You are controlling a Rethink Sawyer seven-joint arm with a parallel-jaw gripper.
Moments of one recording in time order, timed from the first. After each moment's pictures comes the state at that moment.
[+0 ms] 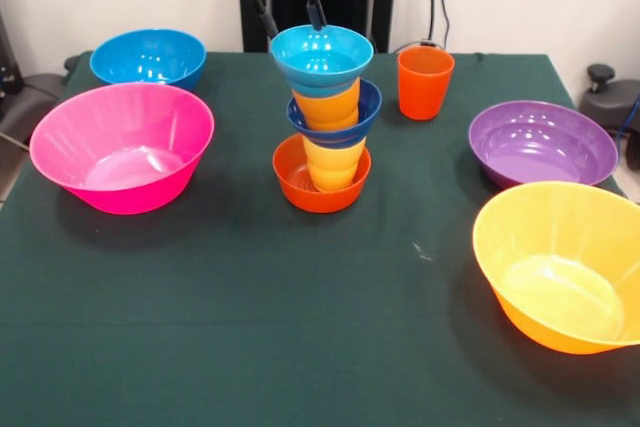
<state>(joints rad) -1.03 -0.69 0.93 1.91 -0.54 1.00 1.99</state>
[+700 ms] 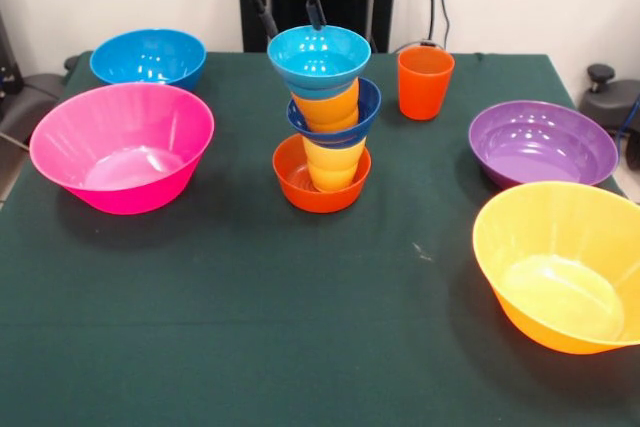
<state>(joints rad) -1.03 -0.69 0.93 1.91 -0.55 1.00 1.99</state>
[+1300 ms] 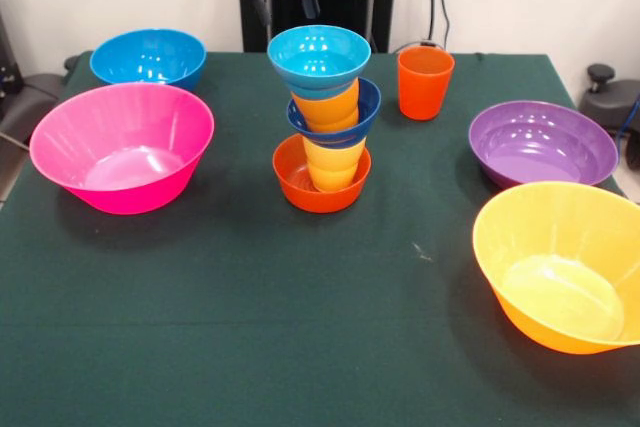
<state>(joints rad) -1.03 -0.78 0.94 1.95 -0.55 1.00 1.99</state>
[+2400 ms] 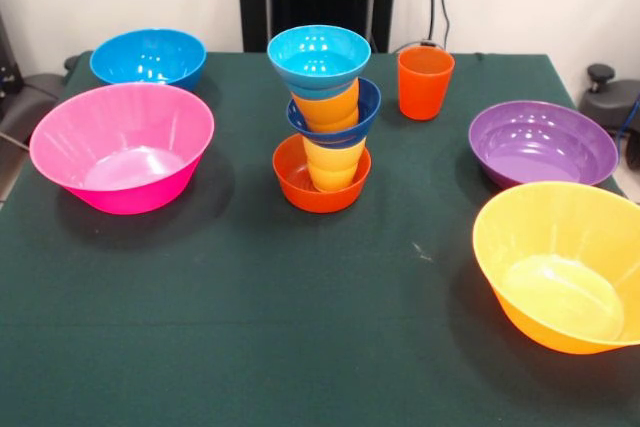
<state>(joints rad) -1.04 -1.11 0.97 1.92 -0.50 1.00 1.99</state>
